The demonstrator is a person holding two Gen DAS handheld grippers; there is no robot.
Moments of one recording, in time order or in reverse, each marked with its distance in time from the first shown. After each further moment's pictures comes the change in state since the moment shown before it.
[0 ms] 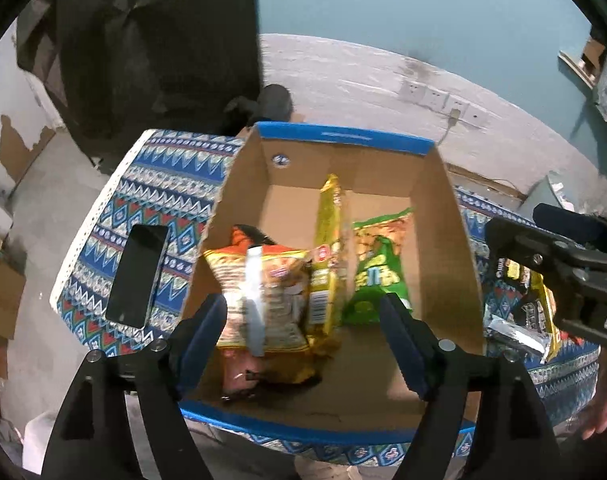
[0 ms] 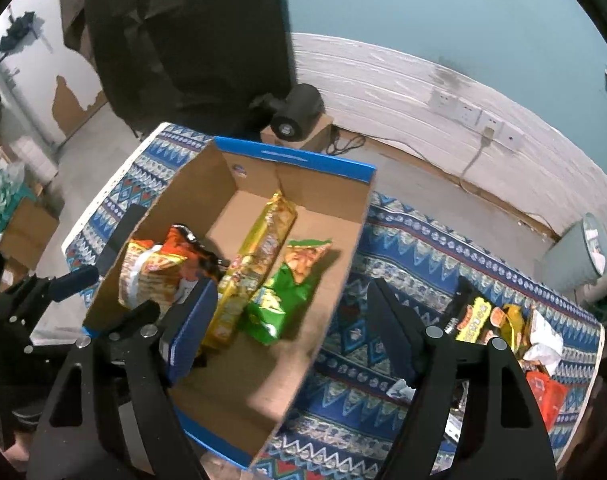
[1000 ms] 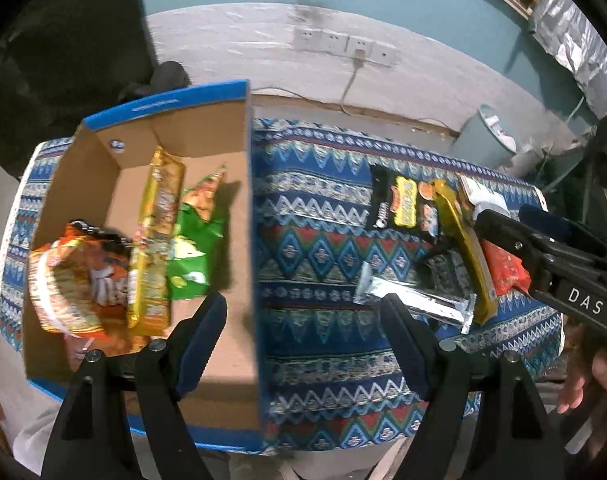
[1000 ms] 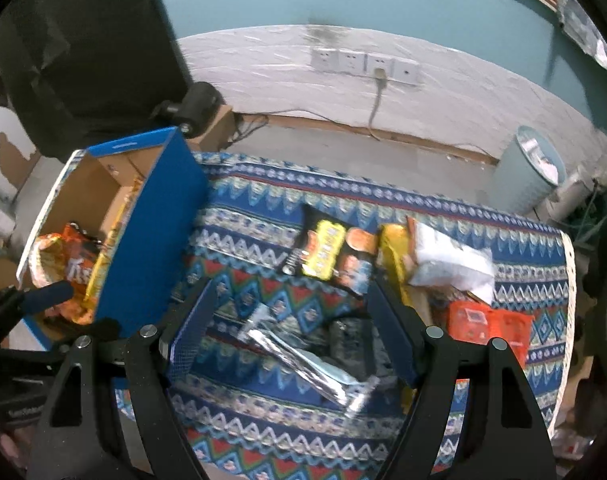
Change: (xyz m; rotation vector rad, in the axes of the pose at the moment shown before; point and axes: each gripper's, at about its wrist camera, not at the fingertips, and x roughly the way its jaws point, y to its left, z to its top) left arm 0.021 -0.150 -0.008 0.163 0.158 -0.185; right arm -0.036 -0.165 -0.084 0.234 0.019 -0.138
